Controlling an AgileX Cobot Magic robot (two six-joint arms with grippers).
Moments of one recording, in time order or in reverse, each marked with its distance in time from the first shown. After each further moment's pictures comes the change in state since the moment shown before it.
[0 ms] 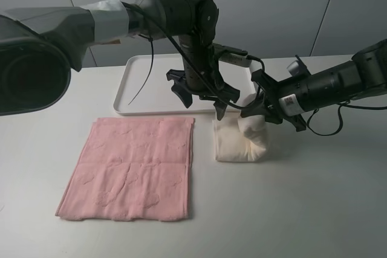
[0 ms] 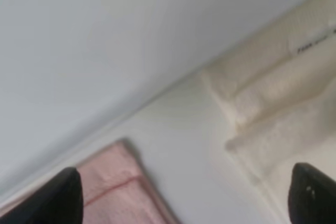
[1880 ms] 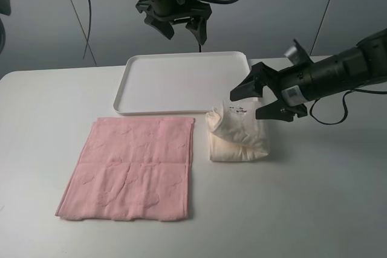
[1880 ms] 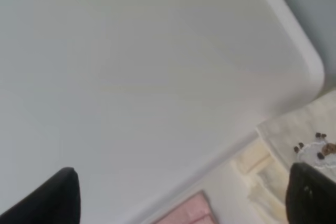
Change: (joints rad) left arm 0.176 -0.142 -0.148 -0.118 0.012 0.193; right arm 0.002 -0.071 -0.037 -0.088 0.014 -0.051
